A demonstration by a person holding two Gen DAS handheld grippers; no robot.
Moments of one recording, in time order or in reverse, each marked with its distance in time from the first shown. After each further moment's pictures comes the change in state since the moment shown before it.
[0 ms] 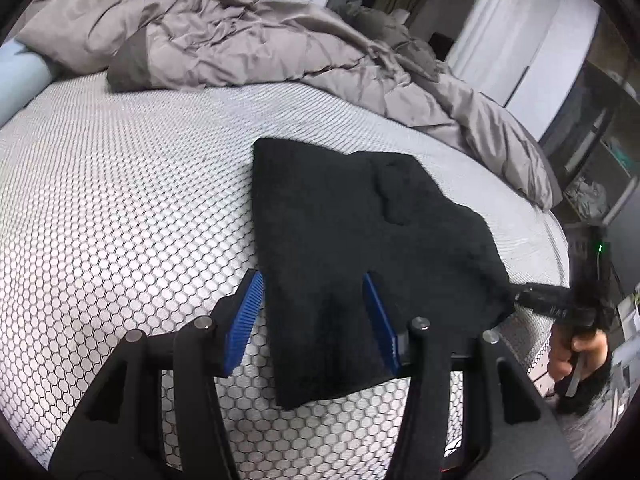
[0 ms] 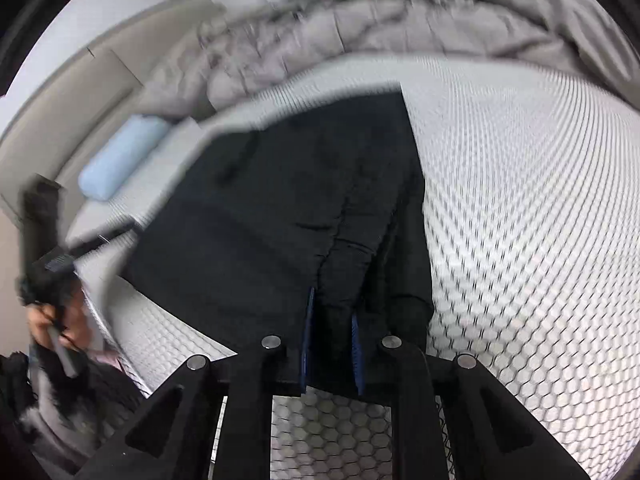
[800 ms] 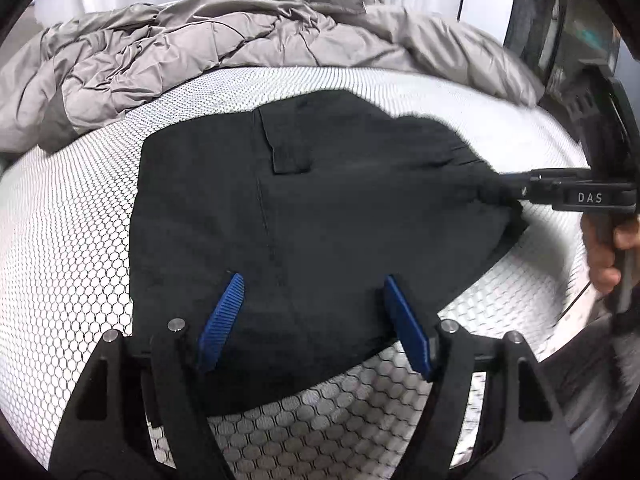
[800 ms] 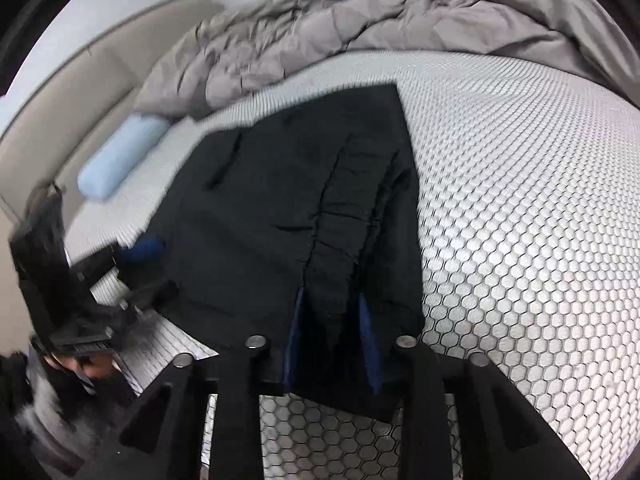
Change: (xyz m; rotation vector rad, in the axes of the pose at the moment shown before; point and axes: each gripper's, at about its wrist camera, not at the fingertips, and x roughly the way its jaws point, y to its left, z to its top) left arm 0.044 -0.085 -0.037 0.307 0.091 0.007; right arm 0.007 -0.003 0.015 -0.010 -0.043 -0.001
